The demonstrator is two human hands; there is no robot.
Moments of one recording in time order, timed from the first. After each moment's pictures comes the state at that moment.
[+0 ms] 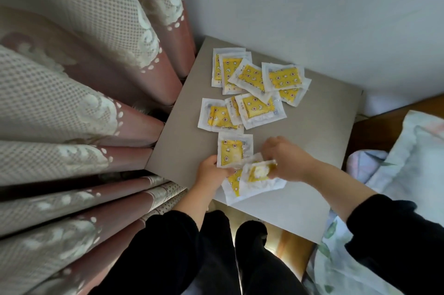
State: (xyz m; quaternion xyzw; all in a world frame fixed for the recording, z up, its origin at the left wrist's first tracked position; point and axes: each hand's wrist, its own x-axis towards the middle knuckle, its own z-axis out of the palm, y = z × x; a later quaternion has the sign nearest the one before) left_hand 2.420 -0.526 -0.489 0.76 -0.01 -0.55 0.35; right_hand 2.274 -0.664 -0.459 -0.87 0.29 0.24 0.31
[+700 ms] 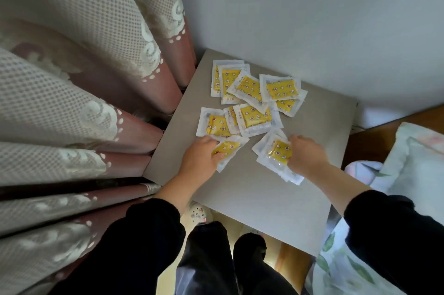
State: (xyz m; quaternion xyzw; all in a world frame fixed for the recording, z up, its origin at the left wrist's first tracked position) left_hand 2.466 -0.548 -0.471 0.80 -0.49 -0.30 0.15; right_hand 2.254 -0.696 -0.474 -0.82 0.49 0.24 0.16
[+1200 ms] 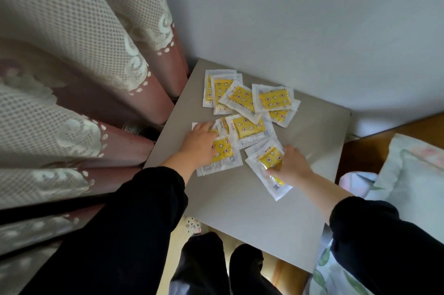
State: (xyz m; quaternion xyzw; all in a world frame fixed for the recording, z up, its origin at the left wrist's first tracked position) left_hand 2.494 -0.613 -0.492 0.76 -0.59 -0.27 -0.07; right_hand 2.261 -0.698 -0.491 -0.72 0.58 0.21 0.32
